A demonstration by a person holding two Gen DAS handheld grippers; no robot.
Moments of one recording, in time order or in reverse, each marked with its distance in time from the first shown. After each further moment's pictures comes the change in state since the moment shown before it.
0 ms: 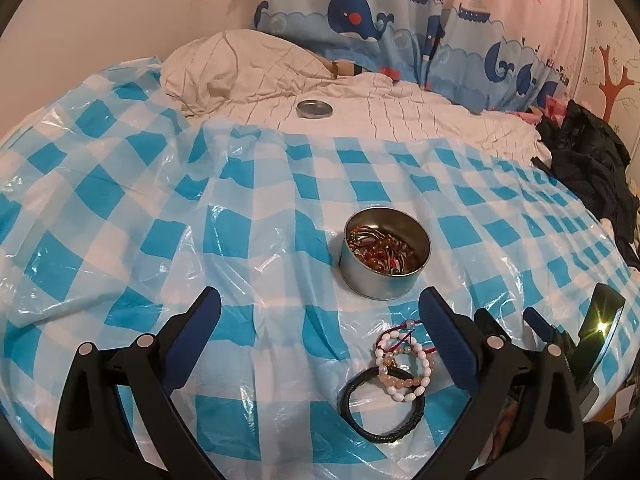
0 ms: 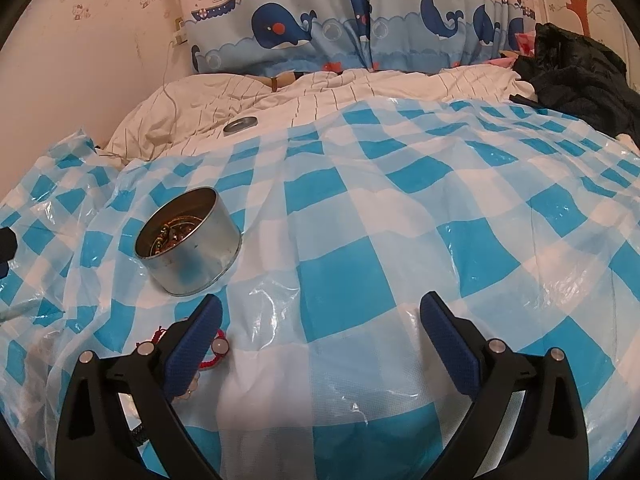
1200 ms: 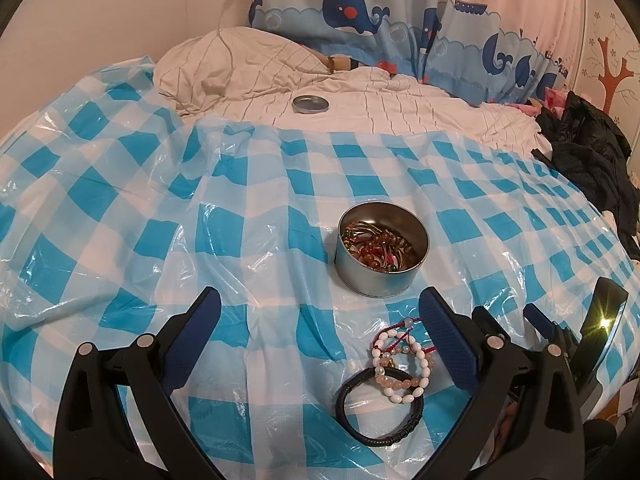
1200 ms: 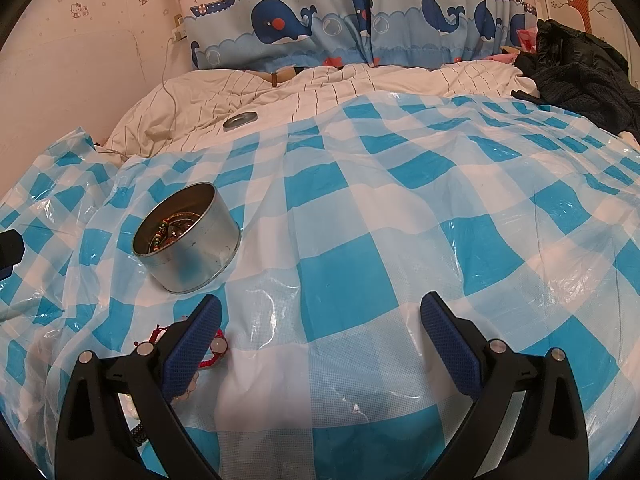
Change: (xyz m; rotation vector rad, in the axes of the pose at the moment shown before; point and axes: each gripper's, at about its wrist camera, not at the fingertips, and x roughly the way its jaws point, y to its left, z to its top) left arm 0.012 -0.010 -0.001 0.018 0.012 0.005; right arm 0.004 0.000 -0.002 0.001 0.011 0.002
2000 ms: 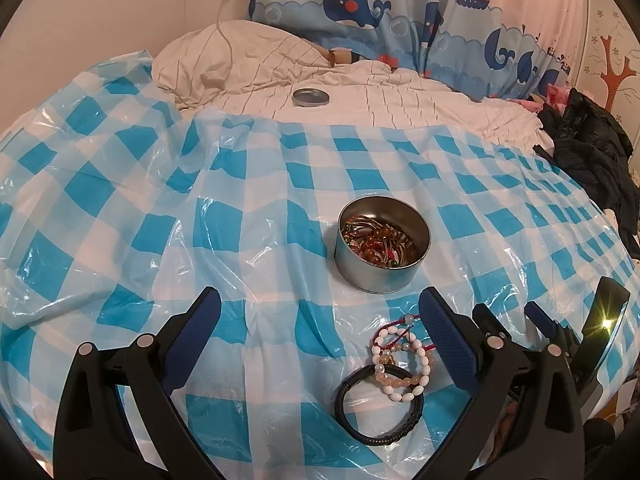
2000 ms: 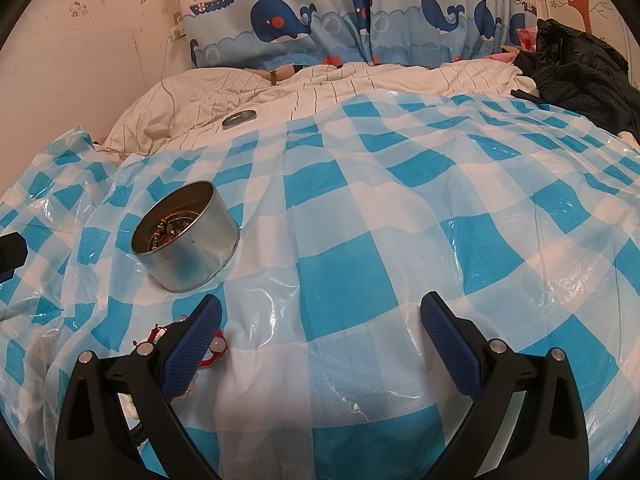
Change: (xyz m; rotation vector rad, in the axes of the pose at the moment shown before) left arm 0.007 -0.003 -0.003 -0.001 0.018 0.003; right arm 0.002 0.000 -0.001 0.000 0.003 0.000
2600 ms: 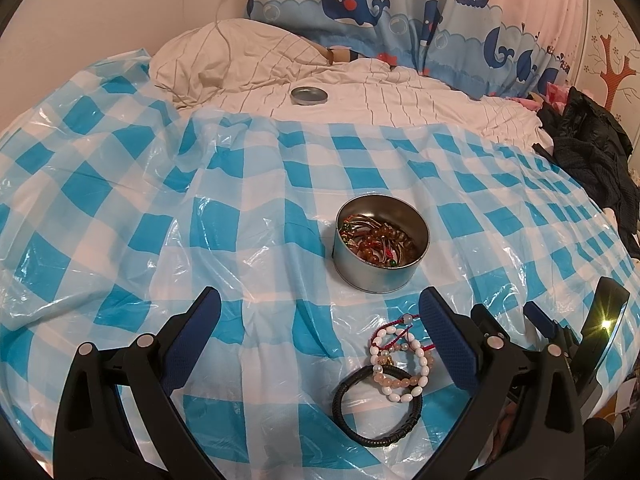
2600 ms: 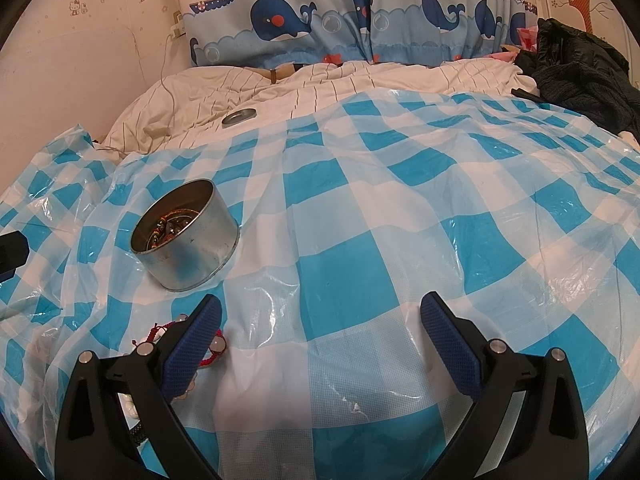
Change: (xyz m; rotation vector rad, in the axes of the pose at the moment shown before) left arm 0.001 -0.002 0.001 0.000 0.002 -0.001; right arm 0.000 0.000 0.000 0.000 0.002 0.000
